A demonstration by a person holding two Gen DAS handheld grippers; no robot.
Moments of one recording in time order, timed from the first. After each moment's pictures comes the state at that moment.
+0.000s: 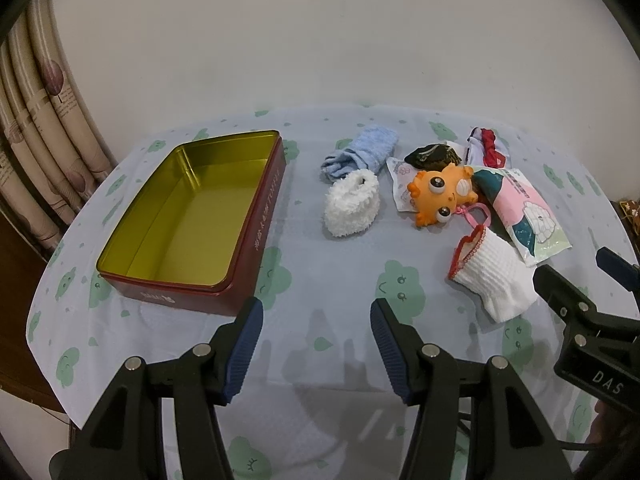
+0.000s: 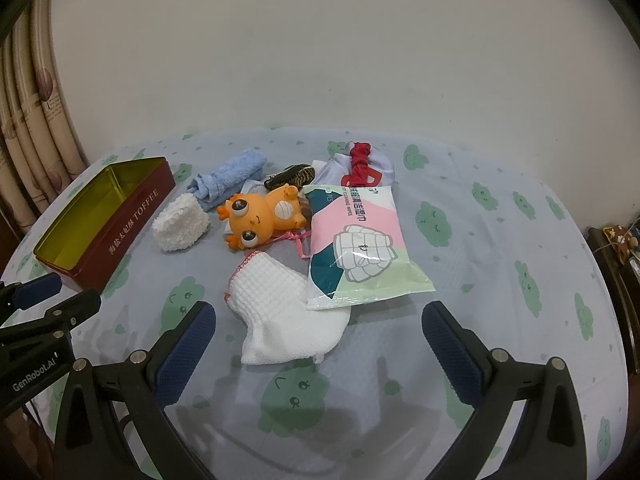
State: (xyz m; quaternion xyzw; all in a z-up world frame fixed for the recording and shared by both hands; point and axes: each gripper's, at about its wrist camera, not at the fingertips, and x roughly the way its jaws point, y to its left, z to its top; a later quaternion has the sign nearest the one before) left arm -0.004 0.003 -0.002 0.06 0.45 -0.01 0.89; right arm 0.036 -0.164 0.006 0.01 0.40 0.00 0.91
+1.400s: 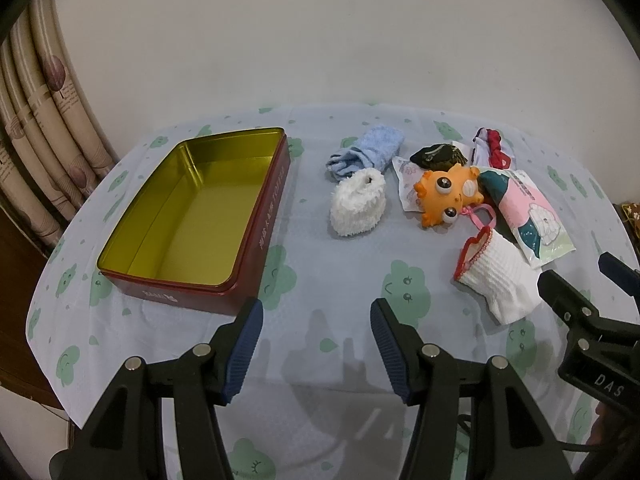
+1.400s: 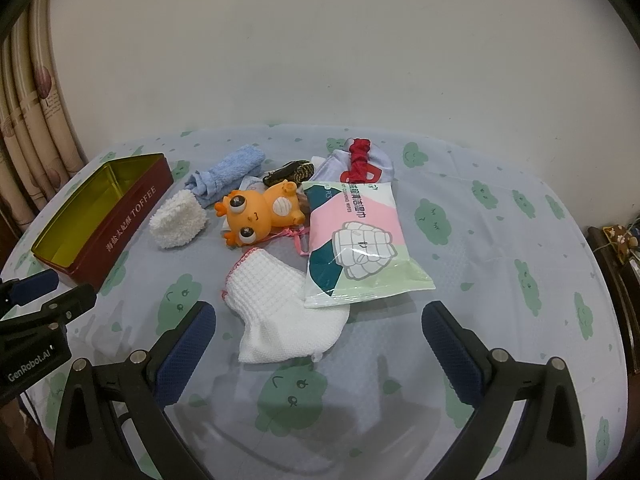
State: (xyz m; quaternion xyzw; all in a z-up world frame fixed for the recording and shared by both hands) left arm -0.001 0.010 -0.005 0.05 0.45 -0.01 0.89; right arm 0.035 -0.167 0.002 0.01 0.41 0.00 0.91
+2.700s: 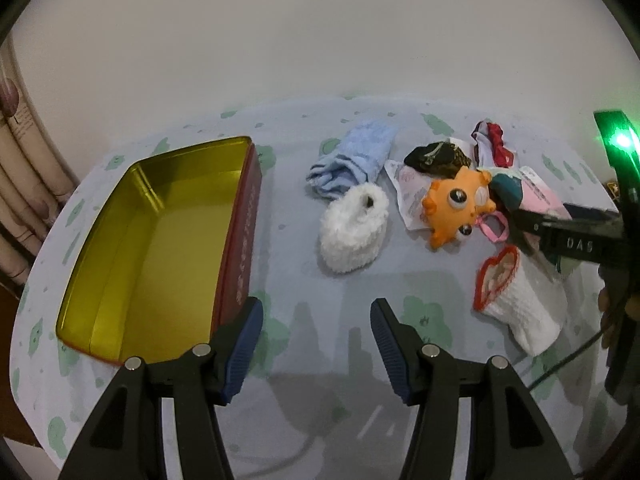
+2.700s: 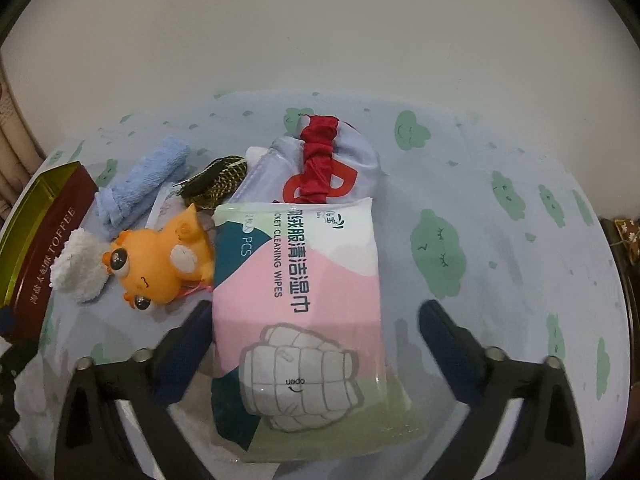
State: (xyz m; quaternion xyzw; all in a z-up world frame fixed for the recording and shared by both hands) left arm 0.064 0.014 -0.025 0.08 0.46 -0.08 0.88; right arm 0.152 -0.208 -0.042 0.02 0.49 -0.02 0.87
